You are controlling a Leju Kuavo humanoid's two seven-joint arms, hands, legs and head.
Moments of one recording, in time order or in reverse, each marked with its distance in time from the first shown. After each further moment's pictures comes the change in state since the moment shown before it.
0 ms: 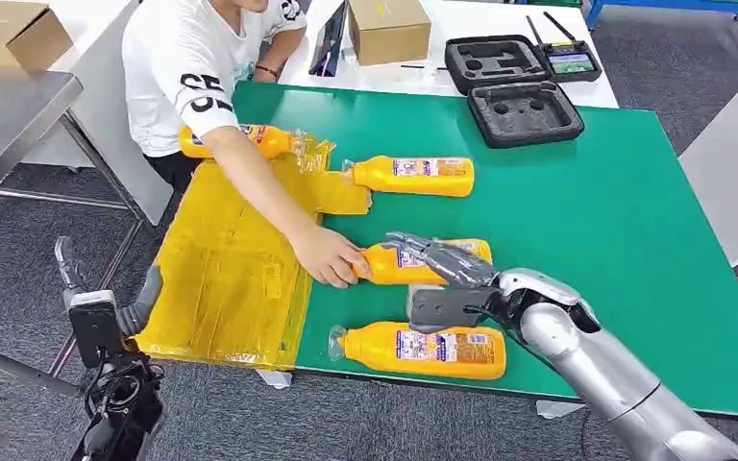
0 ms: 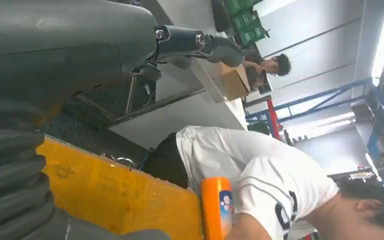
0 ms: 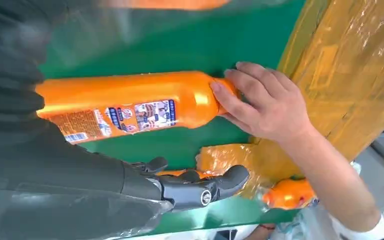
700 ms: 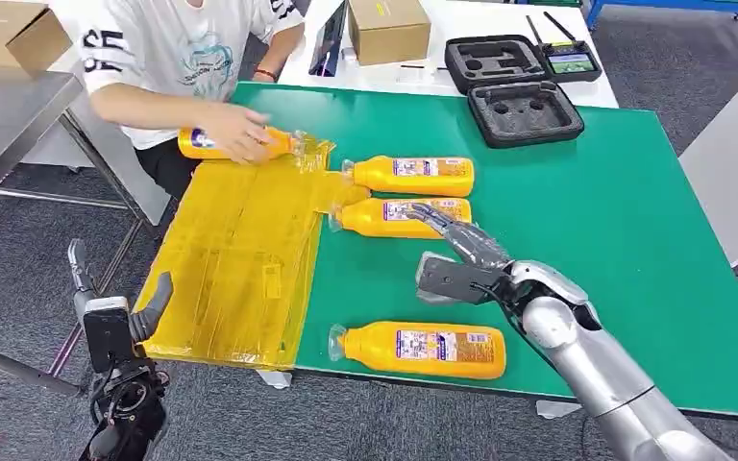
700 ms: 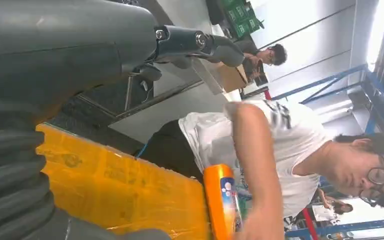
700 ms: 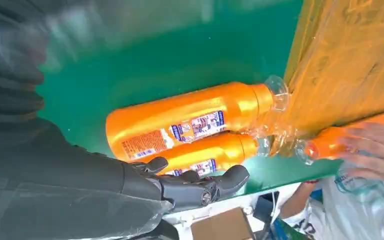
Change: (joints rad) left arm 0.019 -0.003 -0.030 -0.002 -0.039 0.003 0.000; right arm 0.031 0.074 -0.150 0.071 0.074 -0.104 0.029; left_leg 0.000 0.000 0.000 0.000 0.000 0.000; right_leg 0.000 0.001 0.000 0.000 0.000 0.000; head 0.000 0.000
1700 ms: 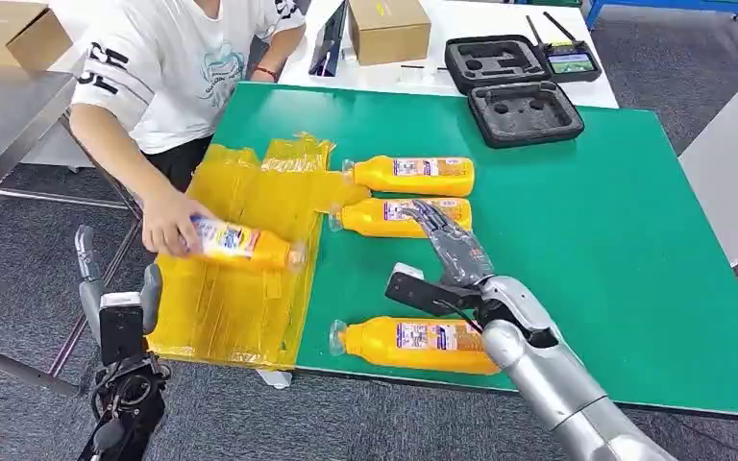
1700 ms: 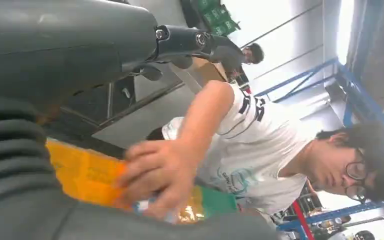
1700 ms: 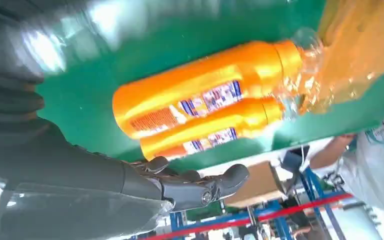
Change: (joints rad) left arm -0.015 0.006 -0.013 0.000 -0.085 0.002 0.000; right arm 0.044 0.144 0.000 0.169 0.264 -0.354 0.019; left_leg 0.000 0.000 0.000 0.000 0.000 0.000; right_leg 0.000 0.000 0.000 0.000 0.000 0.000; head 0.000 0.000
